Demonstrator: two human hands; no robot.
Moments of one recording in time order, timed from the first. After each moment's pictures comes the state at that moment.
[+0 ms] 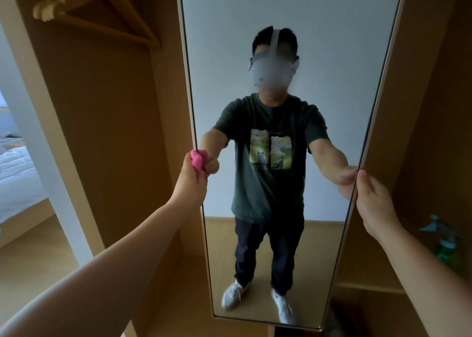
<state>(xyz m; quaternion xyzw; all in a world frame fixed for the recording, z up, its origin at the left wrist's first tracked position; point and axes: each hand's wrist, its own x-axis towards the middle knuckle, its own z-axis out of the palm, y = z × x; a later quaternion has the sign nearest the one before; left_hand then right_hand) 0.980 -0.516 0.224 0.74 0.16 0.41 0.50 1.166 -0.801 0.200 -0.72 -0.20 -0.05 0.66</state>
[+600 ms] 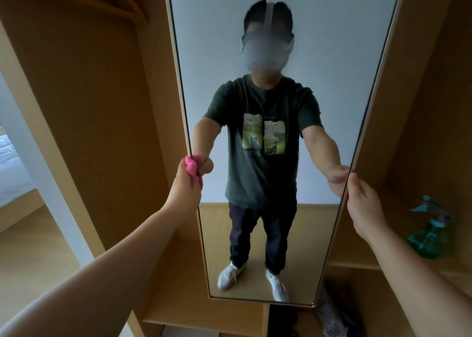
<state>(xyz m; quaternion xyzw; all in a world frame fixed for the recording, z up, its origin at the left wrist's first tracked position) 0.980 -0.503 0.166 0.78 0.16 0.39 0.45 1.168 -0.803 0.152 -0.74 -0.15 -0.01 0.65</state>
